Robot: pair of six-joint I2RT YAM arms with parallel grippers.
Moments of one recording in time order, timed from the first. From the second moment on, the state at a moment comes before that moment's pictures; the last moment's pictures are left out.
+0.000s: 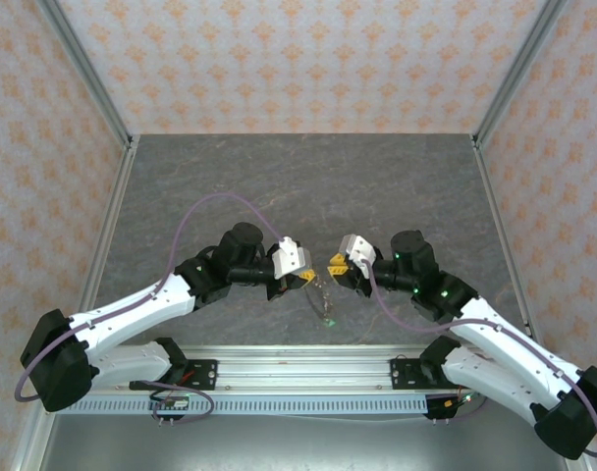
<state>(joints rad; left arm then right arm) -0.77 1.13 0.74 -0.13 0.50 0.31 0.67 0.81 0.62 -0.25 -0.48 -0.32</state>
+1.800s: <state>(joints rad) -0.77 1.17 0.79 -0.21 0.58 0.35 0.67 0.95 0.65 -0.28 -0.66 -0.48</state>
